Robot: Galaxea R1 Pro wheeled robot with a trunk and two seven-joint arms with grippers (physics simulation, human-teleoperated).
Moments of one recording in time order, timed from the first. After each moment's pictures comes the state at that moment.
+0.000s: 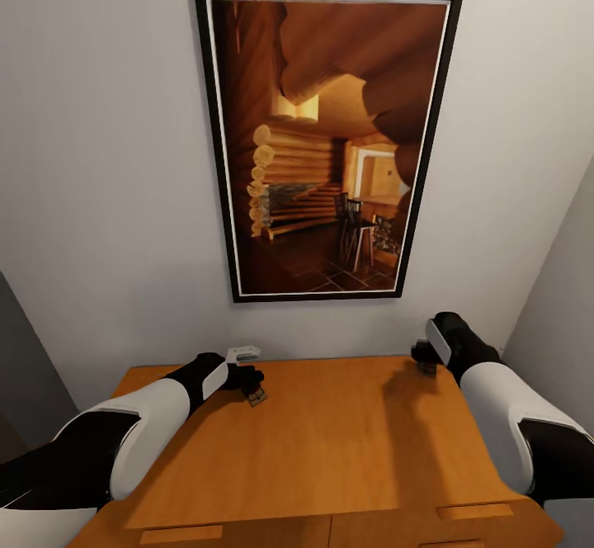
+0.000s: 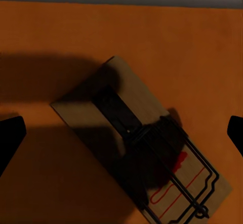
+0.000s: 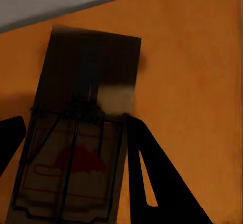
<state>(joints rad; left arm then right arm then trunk) -1.07 -0.10 -0.06 -0.02 0.17 0.39 -0.06 -1.04 -0.11 -0.13 -0.43 -0.07 0.87 -0.32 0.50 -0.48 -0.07</state>
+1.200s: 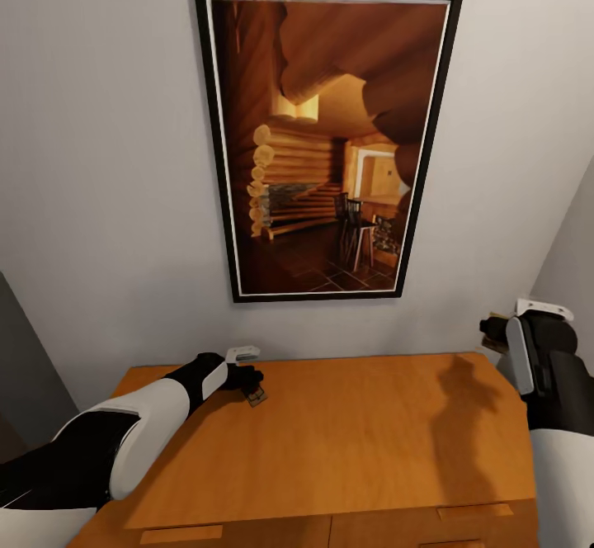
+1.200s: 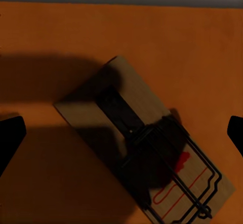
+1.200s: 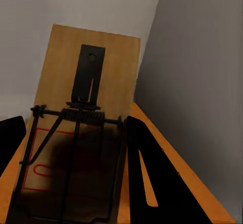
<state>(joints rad) -1.07 -0.10 -0.06 -0.03 0.17 0.39 -0.06 -0.73 -0.21 -0.29 -1.32 -0.08 1.04 -0.32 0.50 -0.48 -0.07</state>
